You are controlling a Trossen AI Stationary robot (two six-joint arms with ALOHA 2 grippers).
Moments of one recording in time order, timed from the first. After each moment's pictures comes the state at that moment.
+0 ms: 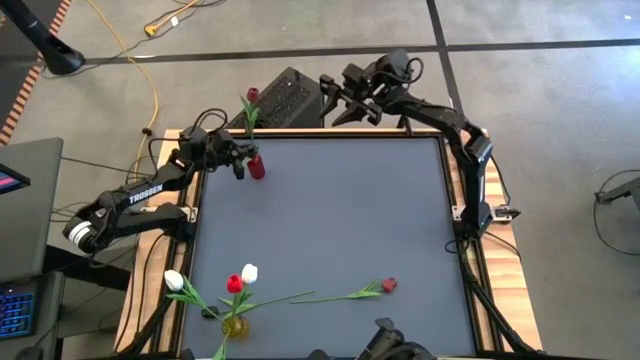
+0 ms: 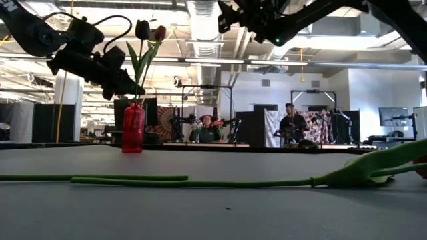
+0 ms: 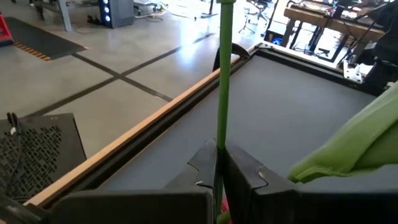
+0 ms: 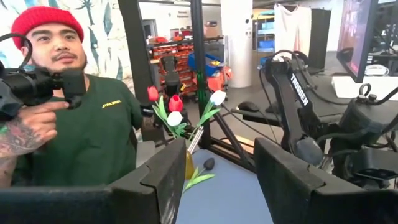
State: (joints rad) left arm 1.02 0.99 0.36 0.33 0.49 0.00; right arm -0.71 2.01 1.80 0.98 -1.57 0.78
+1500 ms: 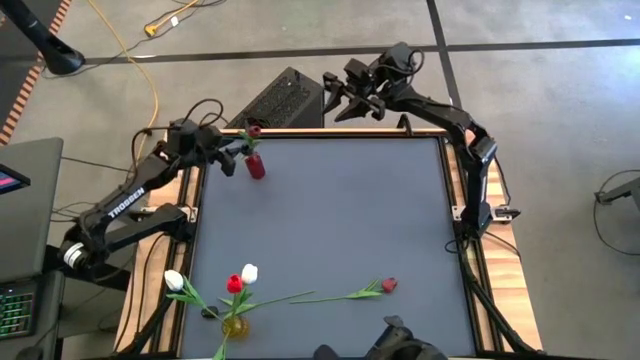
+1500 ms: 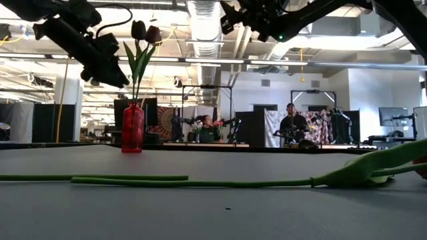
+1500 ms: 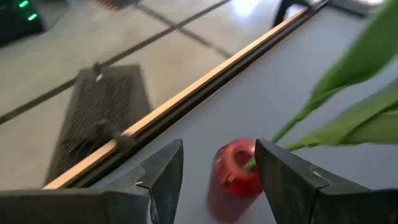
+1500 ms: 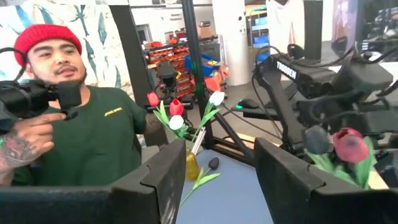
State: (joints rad) left arm 1.02 0.78 0.59 -0.33 0.22 0.10; right arm -0.73 1.97 1.80 0.86 -1.57 0.78
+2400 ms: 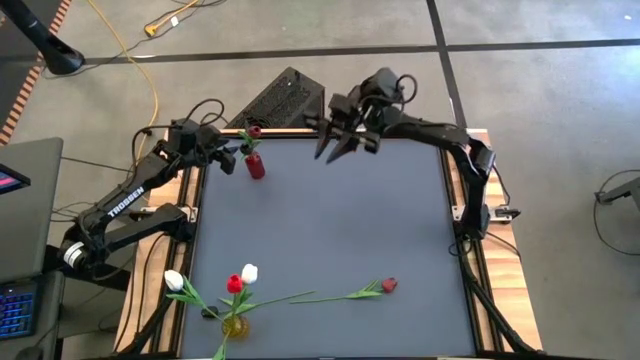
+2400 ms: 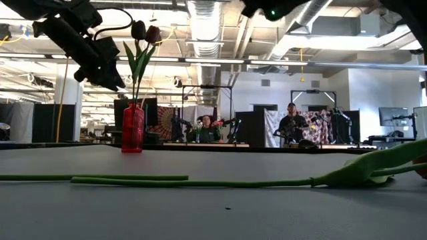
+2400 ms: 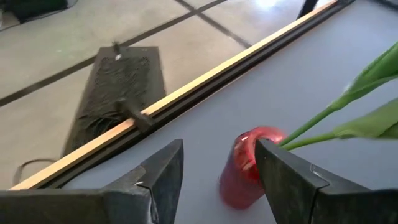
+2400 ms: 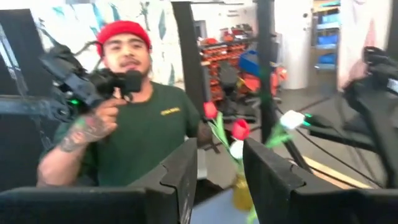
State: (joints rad) left arm 1.02 0.79 0.61 -0.40 0.13 0.05; right arm -0.46 1.92 1.80 0.84 -1.54 0.78
